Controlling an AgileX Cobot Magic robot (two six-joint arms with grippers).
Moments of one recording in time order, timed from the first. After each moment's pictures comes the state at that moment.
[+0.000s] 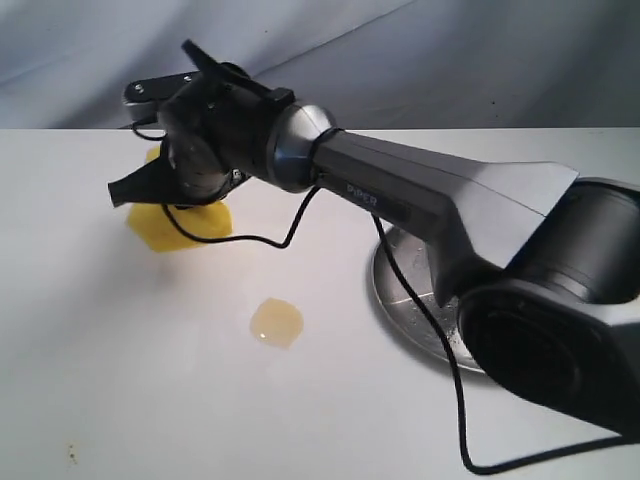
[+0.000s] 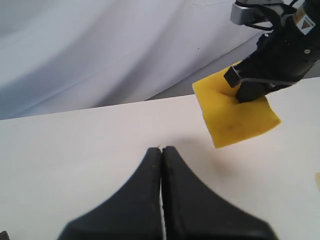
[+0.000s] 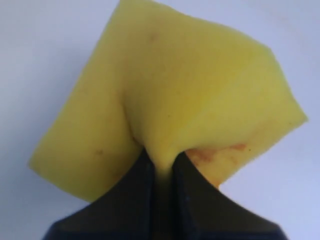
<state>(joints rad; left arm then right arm) -0.07 0.00 0.00 -0.06 0.21 0.17 0.99 2.43 -2.22 -0.29 0.81 0.54</state>
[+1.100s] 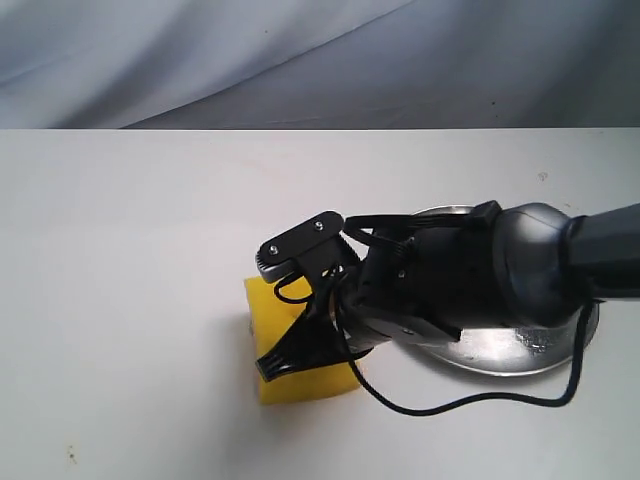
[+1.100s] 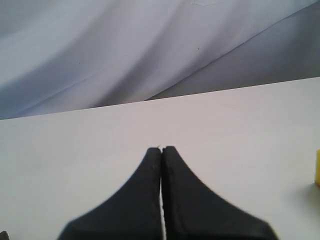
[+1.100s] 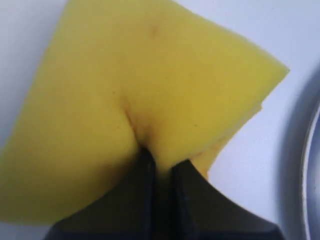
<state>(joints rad) -0.07 0.00 0.00 -0.06 0.21 0.17 1.00 1.89 -1.02 -0.49 0.36 0.68</state>
